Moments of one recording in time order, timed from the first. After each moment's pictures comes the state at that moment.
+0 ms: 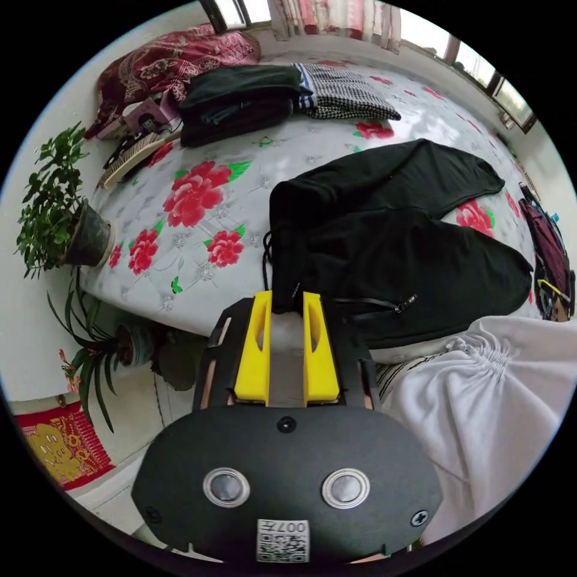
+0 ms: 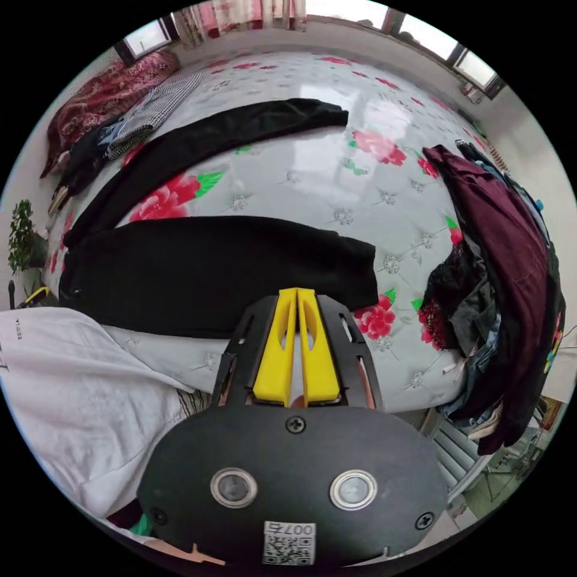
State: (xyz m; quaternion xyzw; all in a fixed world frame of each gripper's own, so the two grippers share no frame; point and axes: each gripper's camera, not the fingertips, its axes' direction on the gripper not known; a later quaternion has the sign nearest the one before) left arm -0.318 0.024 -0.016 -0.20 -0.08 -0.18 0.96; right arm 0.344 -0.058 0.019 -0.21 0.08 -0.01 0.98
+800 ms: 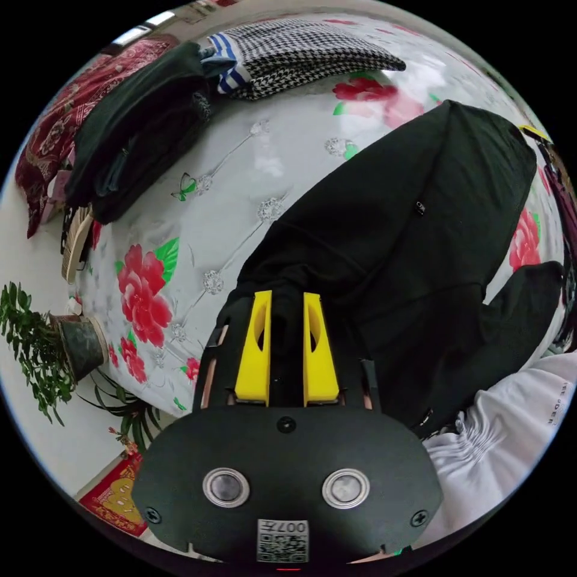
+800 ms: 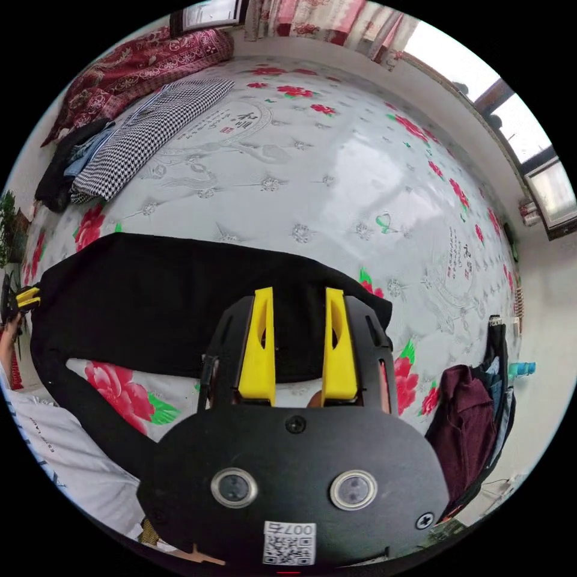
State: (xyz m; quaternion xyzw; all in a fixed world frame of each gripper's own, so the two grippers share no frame) left arm -0.370 -0.117 0.161 -0.32 -0.07 -0.10 0.94; right arm 0.333 -0.357 0.244 -0.24 0.12 -0.18 0.95
